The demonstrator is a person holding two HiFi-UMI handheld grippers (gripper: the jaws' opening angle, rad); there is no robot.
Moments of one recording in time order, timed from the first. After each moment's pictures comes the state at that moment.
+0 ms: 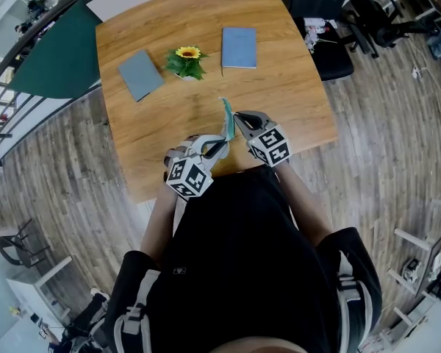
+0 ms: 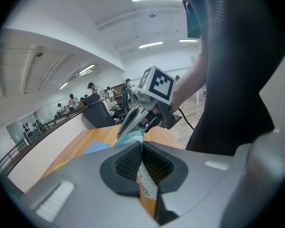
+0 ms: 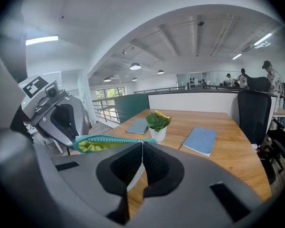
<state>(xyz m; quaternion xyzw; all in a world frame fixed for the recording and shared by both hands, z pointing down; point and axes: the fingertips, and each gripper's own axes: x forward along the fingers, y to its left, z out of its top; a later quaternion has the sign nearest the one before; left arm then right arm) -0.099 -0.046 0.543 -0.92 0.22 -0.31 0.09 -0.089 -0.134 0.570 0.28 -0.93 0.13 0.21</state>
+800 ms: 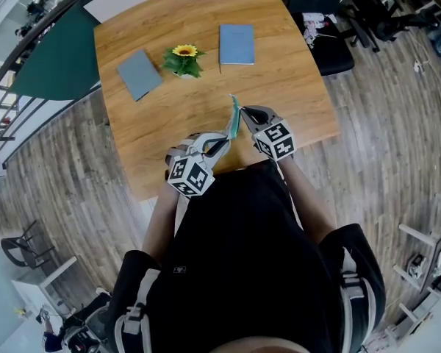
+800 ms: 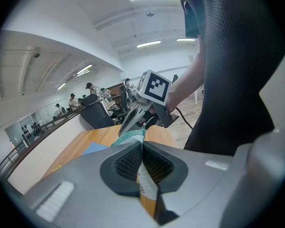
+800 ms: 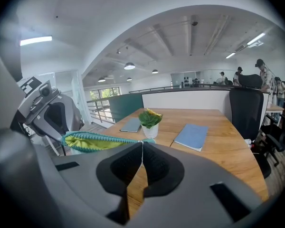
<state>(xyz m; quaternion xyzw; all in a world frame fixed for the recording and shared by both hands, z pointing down) -0.088 -0.043 0.542 -0.92 0.21 -0.31 0.10 -0.061 -0.144 0.577 0.31 -0.92 0.14 0.22</state>
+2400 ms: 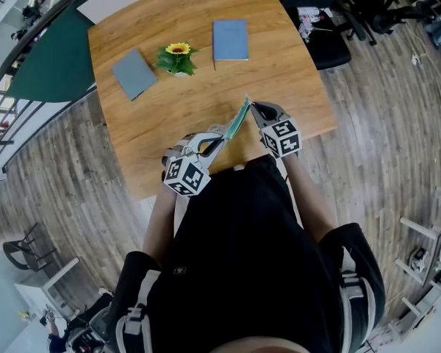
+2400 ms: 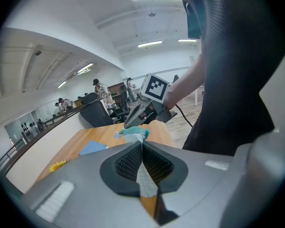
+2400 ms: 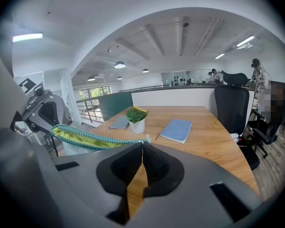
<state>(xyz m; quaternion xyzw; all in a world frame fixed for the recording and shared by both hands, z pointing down) -0.088 -0.037 0.548 -0.92 0.22 -0.31 0.08 -0.011 -0.154 0.591 0.37 -0.89 0.16 0.22</state>
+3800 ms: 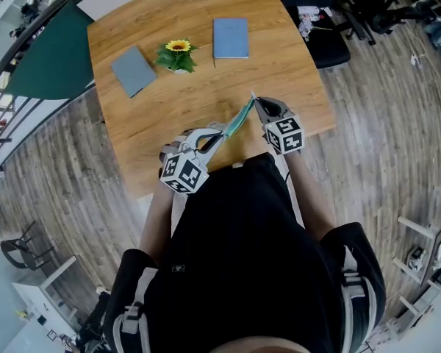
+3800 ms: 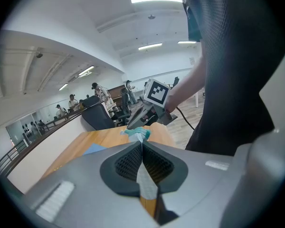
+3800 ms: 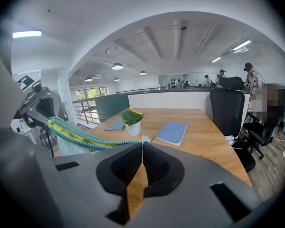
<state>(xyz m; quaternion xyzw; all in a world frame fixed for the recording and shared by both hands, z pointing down) -0.091 -0.039 0.533 -0.92 0.22 -0.30 0.09 0.001 -0.160 0.585 0.39 -0.88 0.15 0.22</state>
